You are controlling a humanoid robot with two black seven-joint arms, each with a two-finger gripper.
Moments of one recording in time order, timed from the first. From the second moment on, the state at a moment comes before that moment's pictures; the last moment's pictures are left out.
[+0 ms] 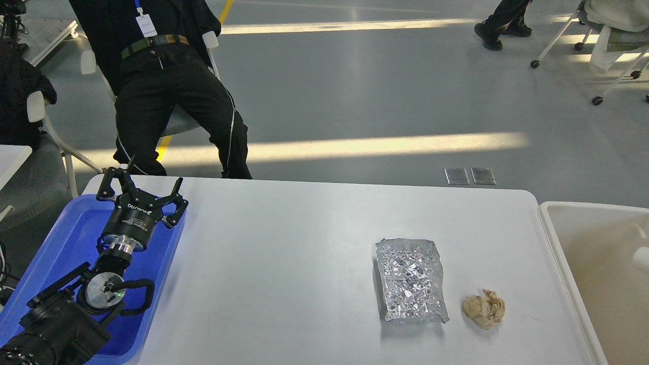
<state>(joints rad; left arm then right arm) -0.49 0.34 -0.88 -0.55 -0.06 -0.63 -0.50 0.45 -0.58 0.03 0.12 0.34 0.08 0.33</state>
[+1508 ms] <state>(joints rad) -0.49 0.34 -0.88 -0.55 -0.06 -0.63 -0.50 0.44 -0.50 0.09 0.07 0.34 0.06 0.31</state>
